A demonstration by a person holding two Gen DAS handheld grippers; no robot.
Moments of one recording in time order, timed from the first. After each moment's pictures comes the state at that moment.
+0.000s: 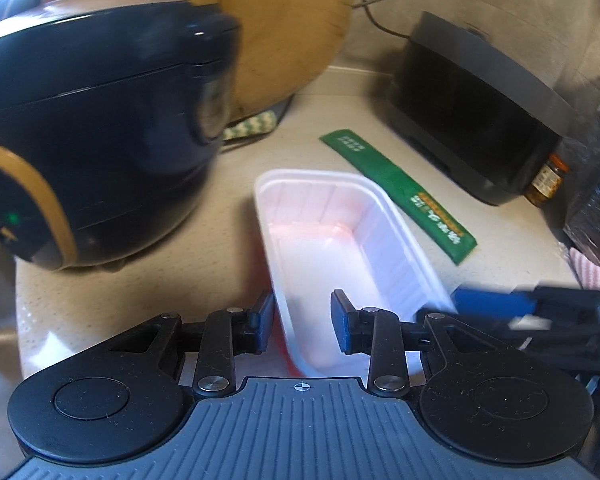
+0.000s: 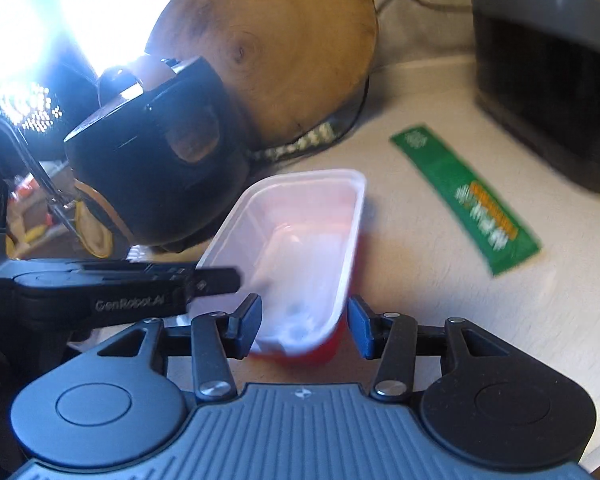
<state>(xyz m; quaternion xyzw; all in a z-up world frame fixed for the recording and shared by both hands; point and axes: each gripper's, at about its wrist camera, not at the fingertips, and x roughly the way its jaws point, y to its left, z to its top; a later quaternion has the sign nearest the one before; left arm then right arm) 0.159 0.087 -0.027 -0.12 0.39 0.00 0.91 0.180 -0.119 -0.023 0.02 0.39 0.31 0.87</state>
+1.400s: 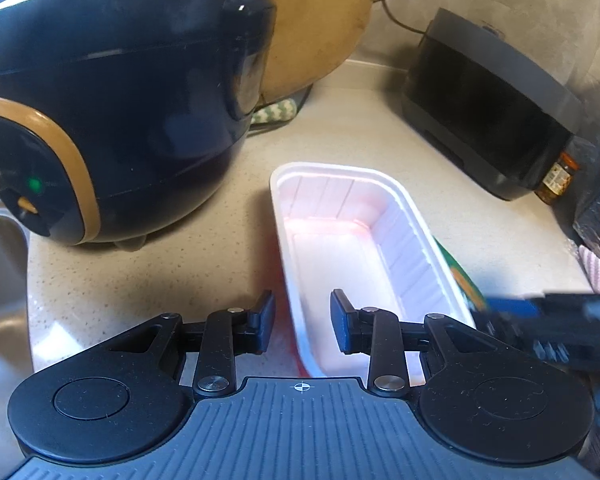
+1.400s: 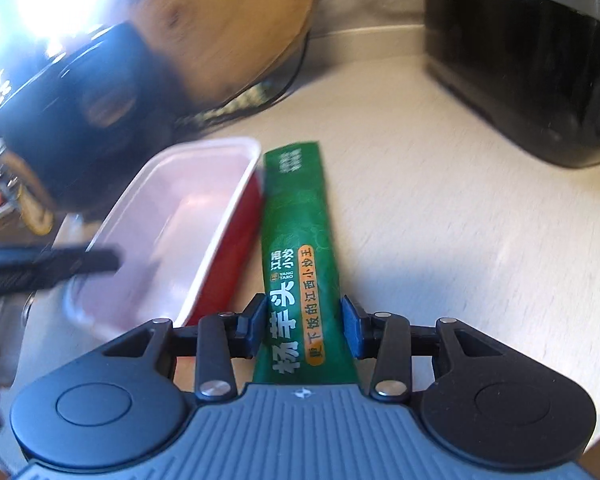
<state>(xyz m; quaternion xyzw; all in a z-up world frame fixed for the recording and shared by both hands) 0.157 0.098 -0.042 -0.12 0.40 0.01 0.91 0.202 -0.158 -0.058 -0.01 0.44 0.26 0.86</state>
